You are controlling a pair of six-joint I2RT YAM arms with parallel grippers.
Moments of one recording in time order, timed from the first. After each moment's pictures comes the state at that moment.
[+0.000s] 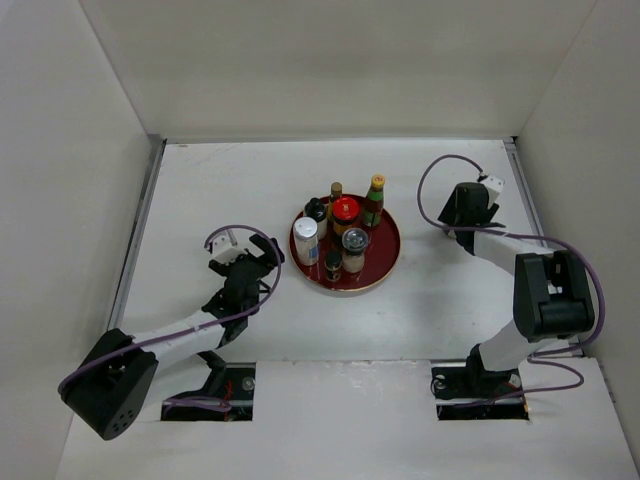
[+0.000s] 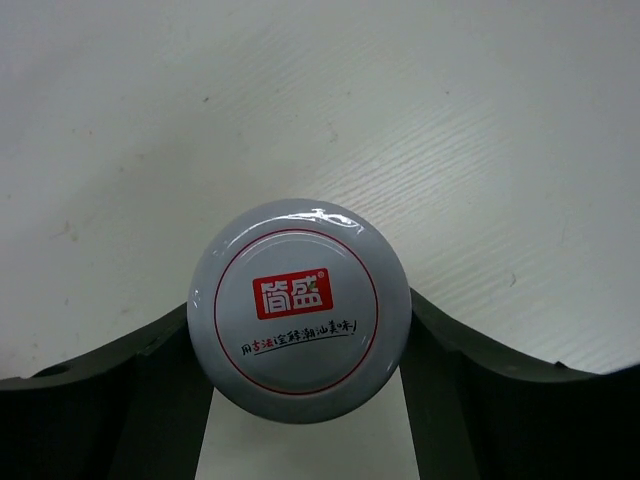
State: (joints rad) left arm -0.62 1.06 0.20 0.60 -0.70 -0.74; right arm 0.08 1.58 0.83 0.10 0.41 0.44
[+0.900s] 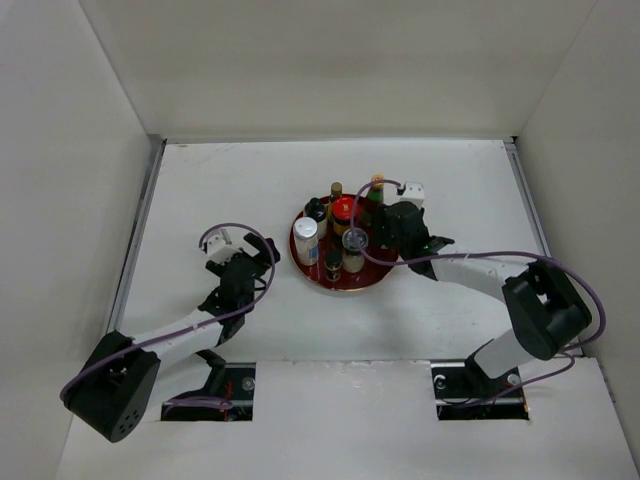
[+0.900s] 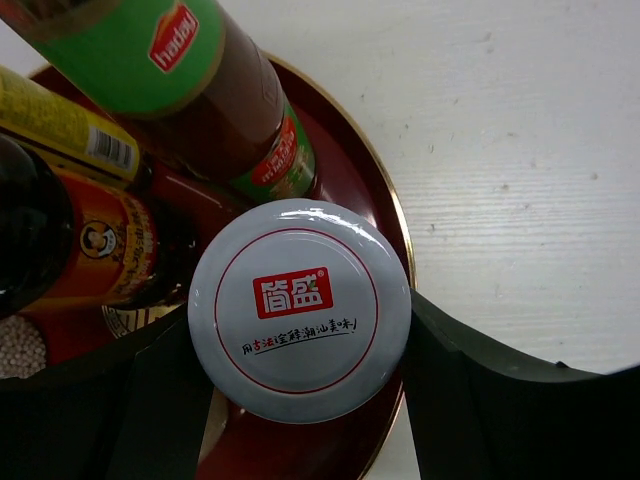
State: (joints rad) left arm -0.54 1.06 0.20 0.56 -0.62 -0.80; right arm 0.58 1.51 0.81 0.12 0.43 0.45
